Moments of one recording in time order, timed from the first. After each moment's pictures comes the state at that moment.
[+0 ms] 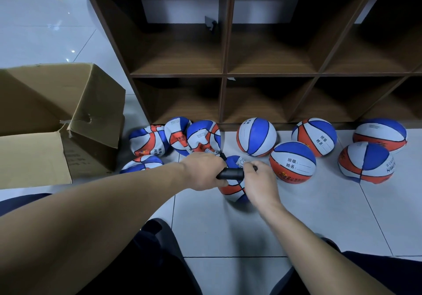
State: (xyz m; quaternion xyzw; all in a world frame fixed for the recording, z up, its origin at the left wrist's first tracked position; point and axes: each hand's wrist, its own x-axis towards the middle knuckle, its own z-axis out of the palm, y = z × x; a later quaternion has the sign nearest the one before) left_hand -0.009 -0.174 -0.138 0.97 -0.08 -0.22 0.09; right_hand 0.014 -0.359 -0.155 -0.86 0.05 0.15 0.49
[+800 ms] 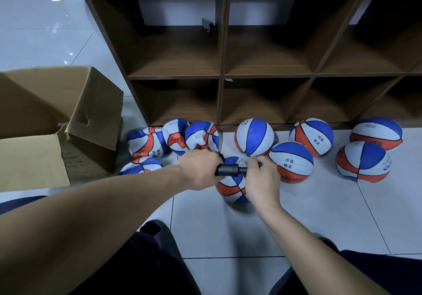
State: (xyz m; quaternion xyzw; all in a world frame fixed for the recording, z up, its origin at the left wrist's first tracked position) left_hand -0.012 -0.177 -0.135 0.98 -0.01 -0.16 0.10; right_hand 0.011 -0.360 -0.139 -0.85 0.07 0.08 0.51
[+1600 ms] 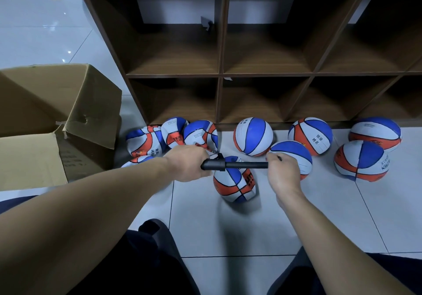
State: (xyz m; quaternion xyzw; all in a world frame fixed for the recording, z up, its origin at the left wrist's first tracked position) left_hand -0.006 -0.144 -0.135 0.97 -0.01 -0.21 0.10; right_hand 0.049 -0.398 -0.137 -0.84 0.12 0.10 0.51
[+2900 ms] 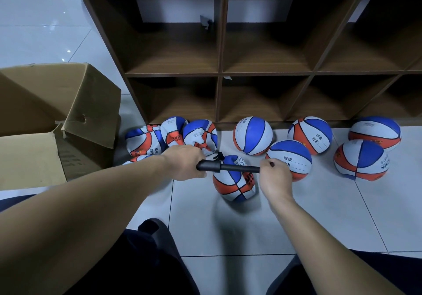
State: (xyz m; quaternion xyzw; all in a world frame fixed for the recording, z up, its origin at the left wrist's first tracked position) left_hand -0.005 -0.135 -0.142 0.97 -0.02 -0.23 0.08; right_hand 0.038 -0.392 -0.157 -0.86 0.11 0.12 0.48
